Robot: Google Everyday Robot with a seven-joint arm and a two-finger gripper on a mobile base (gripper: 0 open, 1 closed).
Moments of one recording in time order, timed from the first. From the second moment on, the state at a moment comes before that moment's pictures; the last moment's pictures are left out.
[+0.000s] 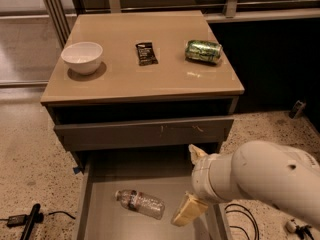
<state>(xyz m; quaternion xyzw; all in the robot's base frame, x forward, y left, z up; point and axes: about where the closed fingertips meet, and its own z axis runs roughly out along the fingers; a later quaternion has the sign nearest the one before) 0.388 -0.061 0.711 -0.59 0.76 0.08 0.28</state>
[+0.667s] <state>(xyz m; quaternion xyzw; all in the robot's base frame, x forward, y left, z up) 0.421 -0.083 0.649 -0.57 0.76 0.01 0.32</state>
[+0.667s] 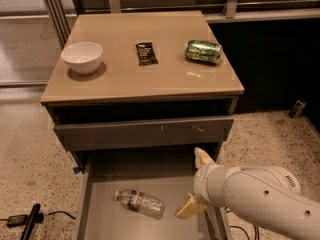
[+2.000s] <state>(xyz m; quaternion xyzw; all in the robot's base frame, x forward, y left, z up) 0.505 -0.028 0.692 -0.47 0.73 0.18 0.46</state>
